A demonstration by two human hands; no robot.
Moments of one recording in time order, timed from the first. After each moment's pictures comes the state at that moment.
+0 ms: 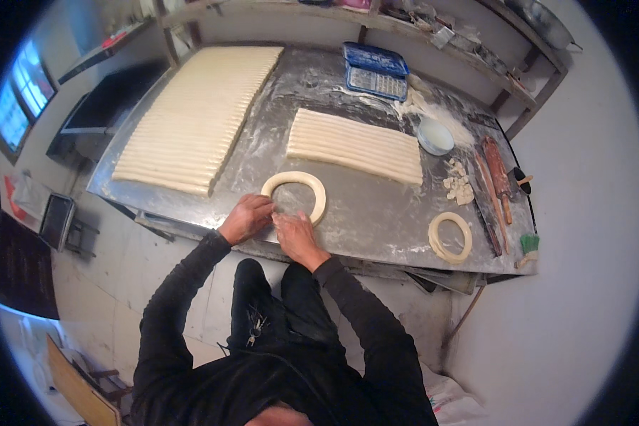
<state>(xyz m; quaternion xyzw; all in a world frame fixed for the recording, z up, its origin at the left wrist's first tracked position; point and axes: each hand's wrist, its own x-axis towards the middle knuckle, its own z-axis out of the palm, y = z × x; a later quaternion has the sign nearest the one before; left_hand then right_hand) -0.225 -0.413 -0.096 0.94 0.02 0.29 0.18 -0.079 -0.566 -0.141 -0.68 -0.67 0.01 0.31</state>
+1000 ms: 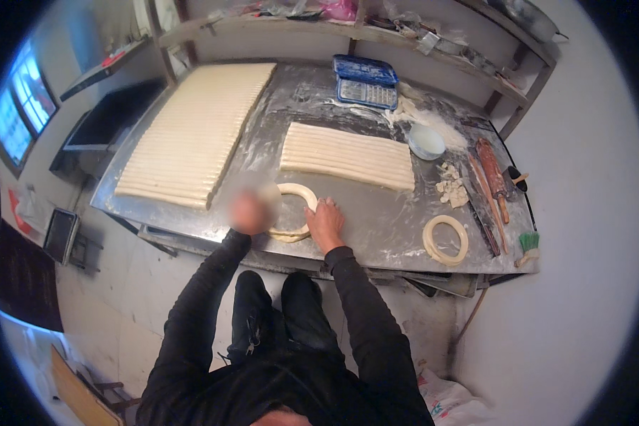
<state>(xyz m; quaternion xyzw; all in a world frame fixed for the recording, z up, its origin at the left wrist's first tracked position) -0.174 -0.369 -0.204 0.87 0.33 0.35 0.04 -0.020 -0.561 -0.092 -0.88 -0.41 0.07 0.23</state>
